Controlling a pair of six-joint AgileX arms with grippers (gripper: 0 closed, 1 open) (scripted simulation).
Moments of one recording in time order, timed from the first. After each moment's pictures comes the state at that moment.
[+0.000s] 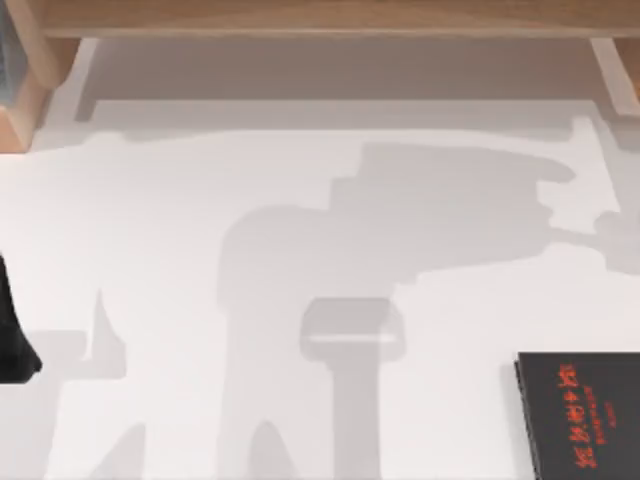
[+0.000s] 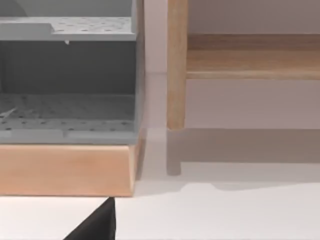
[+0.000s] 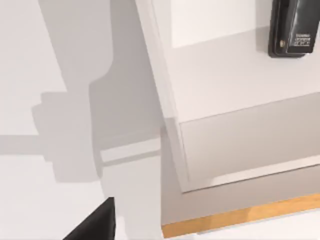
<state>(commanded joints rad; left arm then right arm) 0.00 0.00 0.00 0.00 0.00 0.00 -0.24 2.29 2.48 -1.66 0.00 0.01</state>
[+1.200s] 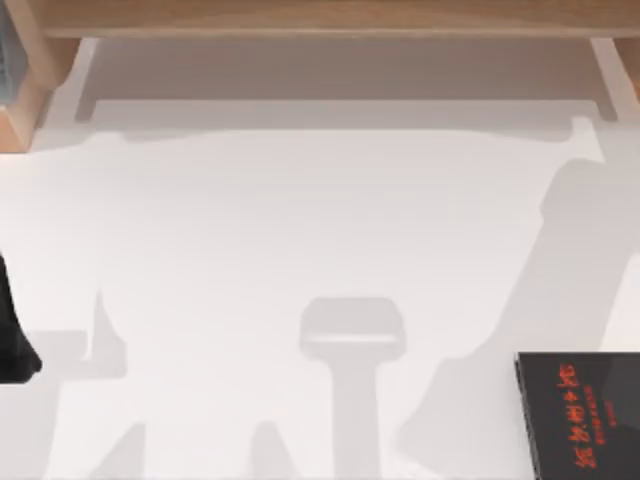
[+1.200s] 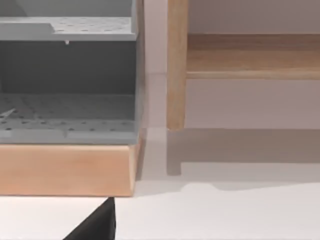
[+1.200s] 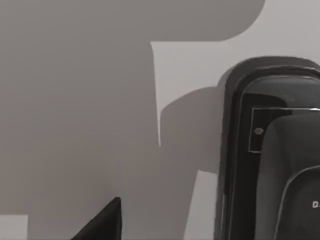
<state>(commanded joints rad) 0.00 0.00 0.00 0.00 0.00 0.00 -0.36 2.61 2.38 -1.23 -0.01 -0.11</state>
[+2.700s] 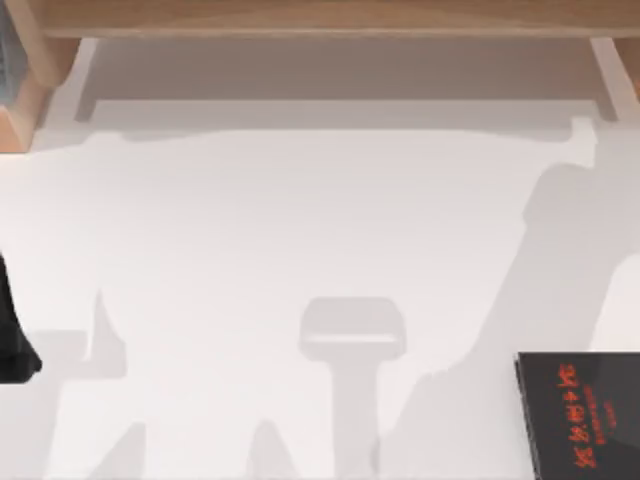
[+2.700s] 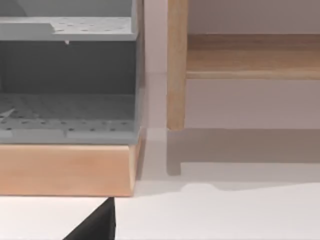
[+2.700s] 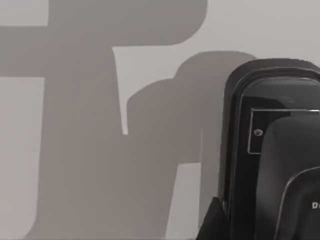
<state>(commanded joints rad) 0.00 0.00 0.00 0.00 0.00 0.00 -0.37 2.56 2.35 -1.25 0.00 -0.11</state>
